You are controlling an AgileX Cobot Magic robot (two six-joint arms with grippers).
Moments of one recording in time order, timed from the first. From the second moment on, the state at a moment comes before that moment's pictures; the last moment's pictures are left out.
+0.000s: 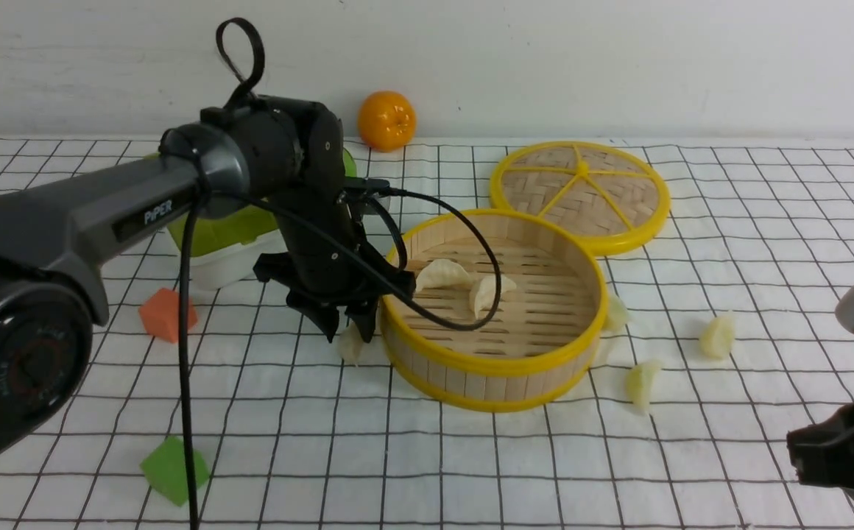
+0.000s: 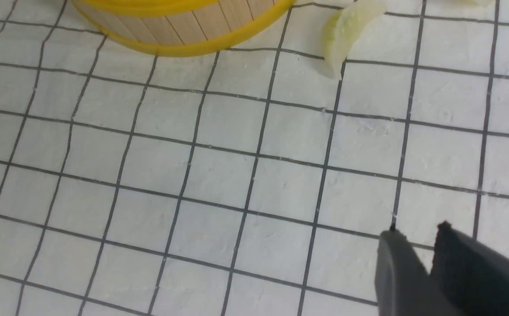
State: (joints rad) right arm 0.22 0.98 -0.62 0.25 0.59 -0.01; left arm -0.38 2.23 -1.88 -0.07 1.04 -0.10
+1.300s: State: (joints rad) right arm 0.22 0.98 -0.62 0.26 0.59 -0.01; left arm -0.38 2.10 -2.00 -0.02 1.14 -0.12
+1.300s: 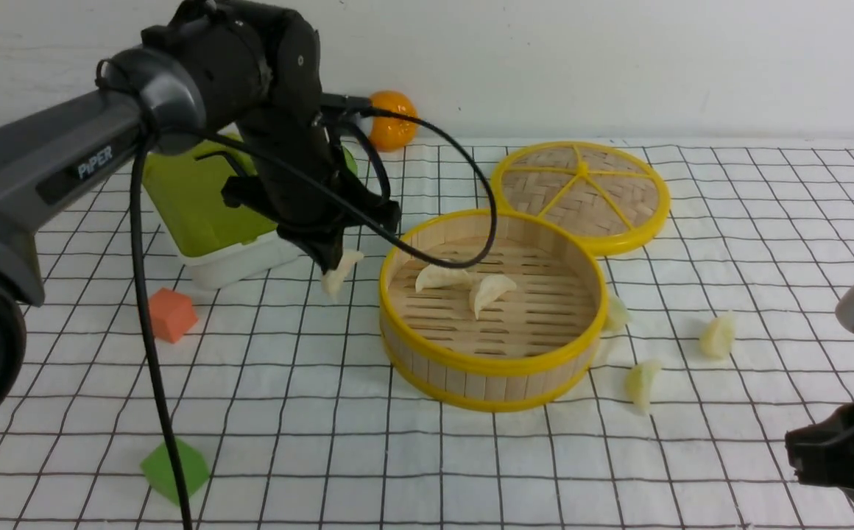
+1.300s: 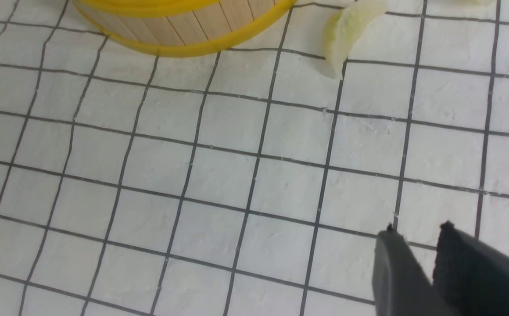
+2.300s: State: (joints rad) right arm 0.22 0.98 -0.62 0.25 0.59 -0.01; left arm -0.63 2.40 -2.22 -0.04 0.84 -0.09
